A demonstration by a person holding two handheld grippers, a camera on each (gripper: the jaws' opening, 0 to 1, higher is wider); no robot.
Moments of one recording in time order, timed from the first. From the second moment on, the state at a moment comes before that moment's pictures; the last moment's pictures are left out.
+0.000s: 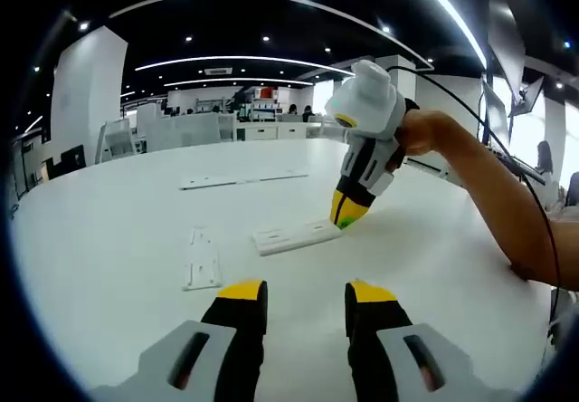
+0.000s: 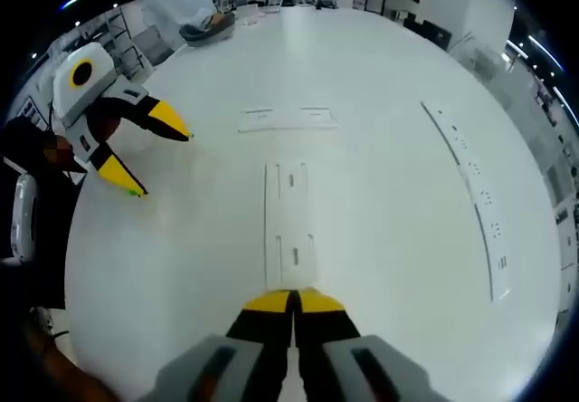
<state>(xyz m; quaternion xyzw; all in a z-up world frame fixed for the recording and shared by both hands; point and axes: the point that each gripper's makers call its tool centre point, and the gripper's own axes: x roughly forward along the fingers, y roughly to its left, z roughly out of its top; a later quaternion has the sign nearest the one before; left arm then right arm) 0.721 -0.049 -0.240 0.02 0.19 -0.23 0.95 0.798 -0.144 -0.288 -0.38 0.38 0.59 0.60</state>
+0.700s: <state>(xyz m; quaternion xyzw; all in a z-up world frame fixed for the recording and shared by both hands) 0.670 0.002 -0.222 0.02 0.24 -0.13 0.96 0.770 -0.157 -0.260 -0.40 0.37 0.56 0.62</state>
